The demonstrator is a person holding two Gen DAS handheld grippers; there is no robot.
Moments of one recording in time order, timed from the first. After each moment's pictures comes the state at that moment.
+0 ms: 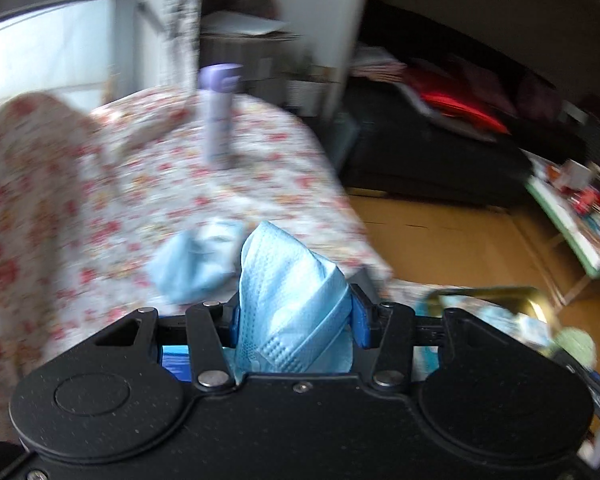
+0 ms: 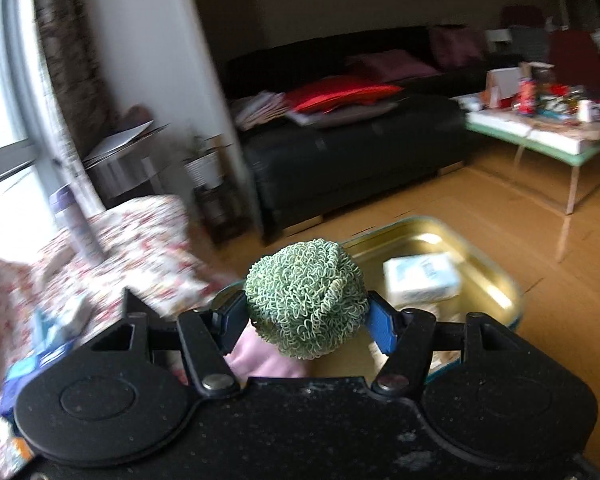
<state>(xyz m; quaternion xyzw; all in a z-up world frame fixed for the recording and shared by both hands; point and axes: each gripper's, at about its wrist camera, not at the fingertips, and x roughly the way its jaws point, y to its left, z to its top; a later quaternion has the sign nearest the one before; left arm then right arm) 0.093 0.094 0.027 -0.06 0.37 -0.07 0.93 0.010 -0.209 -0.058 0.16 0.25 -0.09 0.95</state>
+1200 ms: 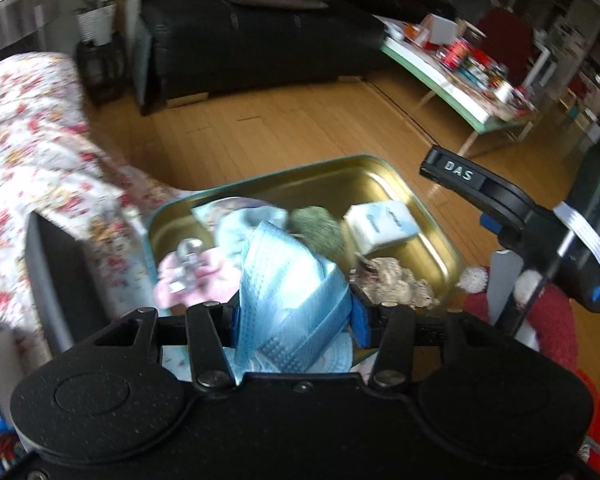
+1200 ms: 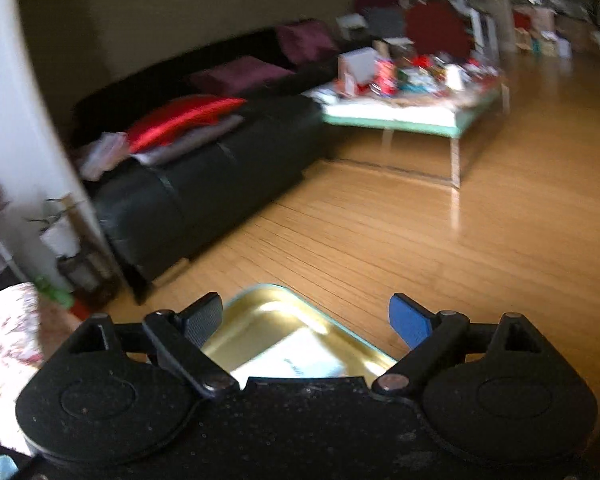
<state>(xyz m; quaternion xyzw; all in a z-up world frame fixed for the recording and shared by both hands) 0.115 -0.118 -0.035 0.03 0.47 -0.27 0.84 0.086 -0.326 -0.086 0.24 0.25 -0.30 0.89</state>
